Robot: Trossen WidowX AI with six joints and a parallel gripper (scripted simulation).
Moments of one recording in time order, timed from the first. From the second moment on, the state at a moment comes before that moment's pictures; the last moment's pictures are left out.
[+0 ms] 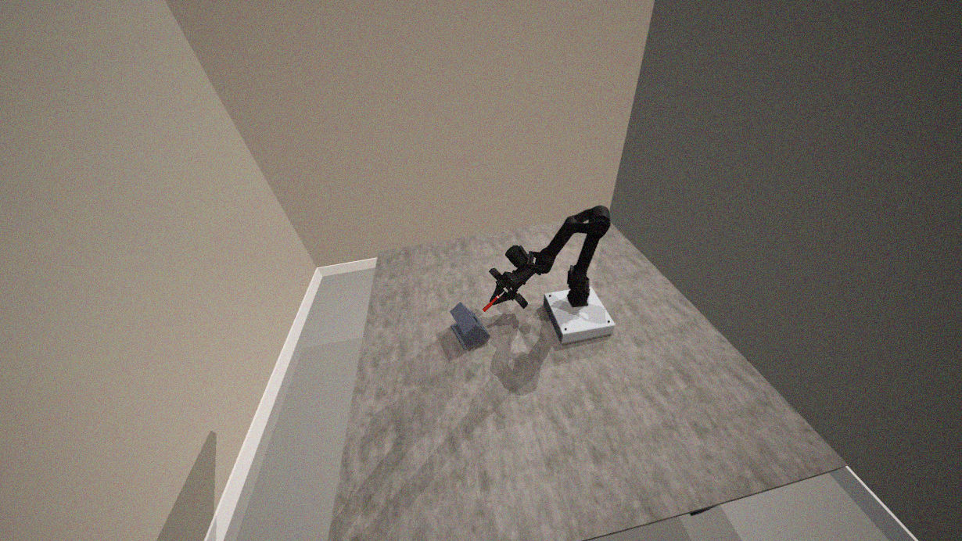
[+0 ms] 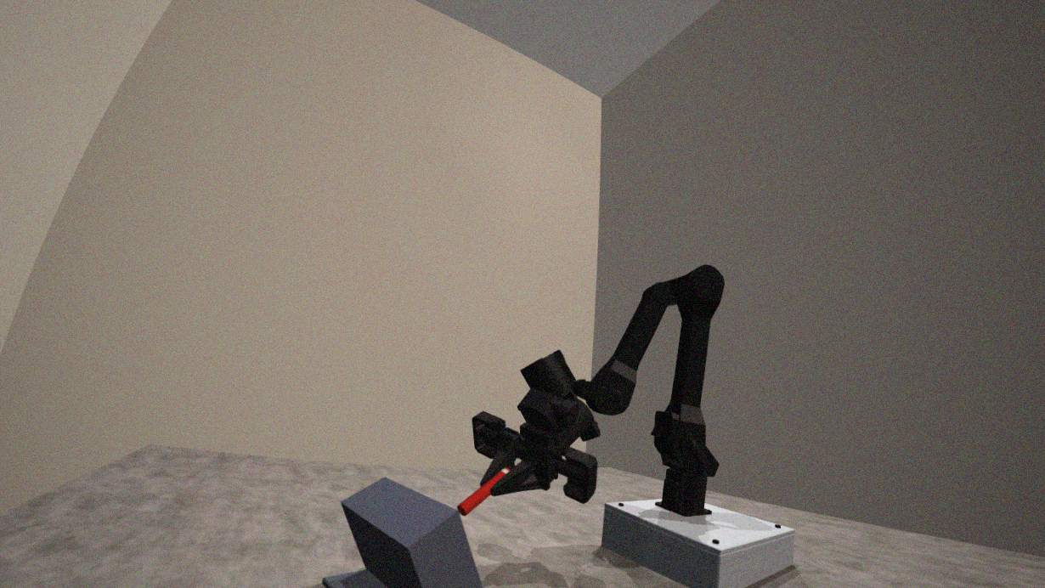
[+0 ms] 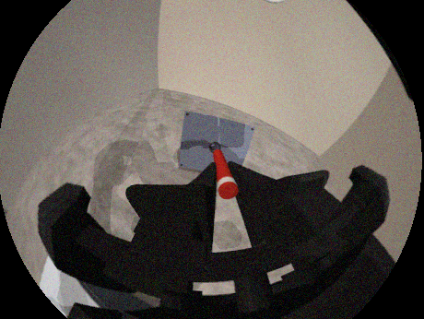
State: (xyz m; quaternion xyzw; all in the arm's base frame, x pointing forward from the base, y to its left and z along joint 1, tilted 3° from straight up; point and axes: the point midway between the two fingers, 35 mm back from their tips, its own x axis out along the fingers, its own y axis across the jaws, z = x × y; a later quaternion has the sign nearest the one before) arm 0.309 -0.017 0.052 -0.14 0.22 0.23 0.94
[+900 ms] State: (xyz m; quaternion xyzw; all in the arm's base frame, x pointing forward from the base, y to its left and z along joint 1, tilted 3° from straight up) arm 0.318 -0.010 0.043 -0.15 0.20 0.23 0.94
